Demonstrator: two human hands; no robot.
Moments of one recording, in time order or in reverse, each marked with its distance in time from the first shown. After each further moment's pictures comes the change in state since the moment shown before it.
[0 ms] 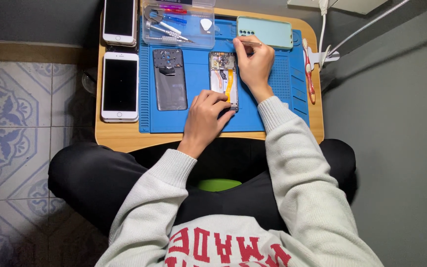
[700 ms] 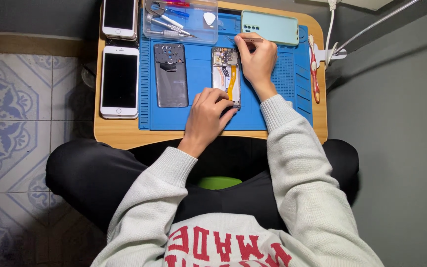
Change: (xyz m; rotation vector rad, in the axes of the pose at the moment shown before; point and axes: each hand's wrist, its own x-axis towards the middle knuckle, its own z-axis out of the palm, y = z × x) left_hand 0.000 0.003 0.000 -0.003 -0.003 -0.006; right_hand -0.001 0.012 0.006 -0.046 -0.052 0.033
